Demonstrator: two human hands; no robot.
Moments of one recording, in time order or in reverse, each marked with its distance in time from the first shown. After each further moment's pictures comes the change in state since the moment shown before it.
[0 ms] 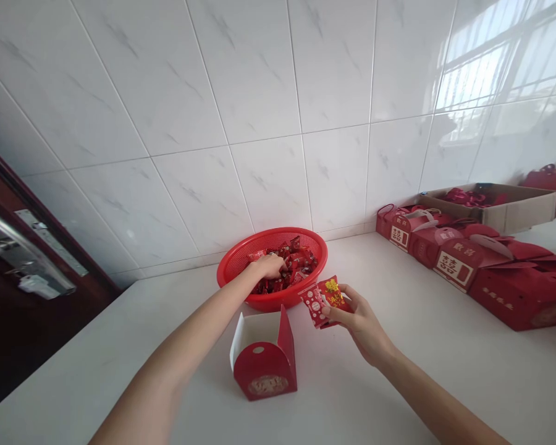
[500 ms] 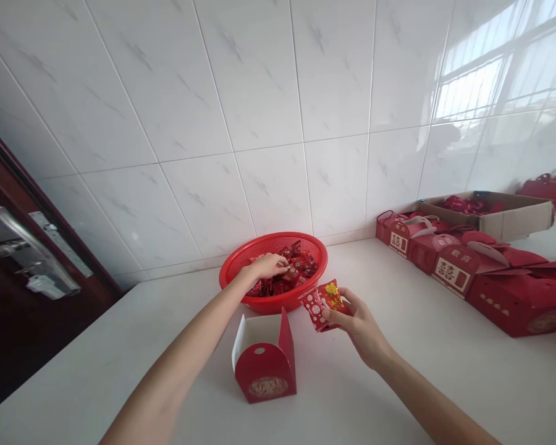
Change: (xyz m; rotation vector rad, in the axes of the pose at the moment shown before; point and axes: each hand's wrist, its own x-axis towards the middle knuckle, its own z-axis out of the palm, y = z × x) left_hand -0.025 0.012 -0.017 -0.114 0.107 -0.008; right_hand -0.001 -0.002 0.001 -0.007 -0.012 -0.012
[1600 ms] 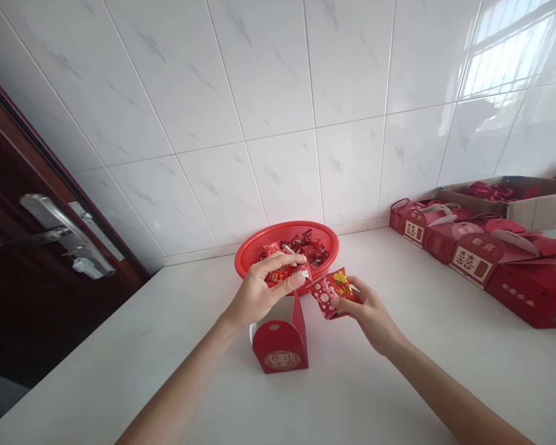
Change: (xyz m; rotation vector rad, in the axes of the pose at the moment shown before) left_hand -0.146 0.084 -0.005 -0.625 0.478 0.263; right_hand -0.007 0.000 0.001 -0.030 -0.063 -0.001
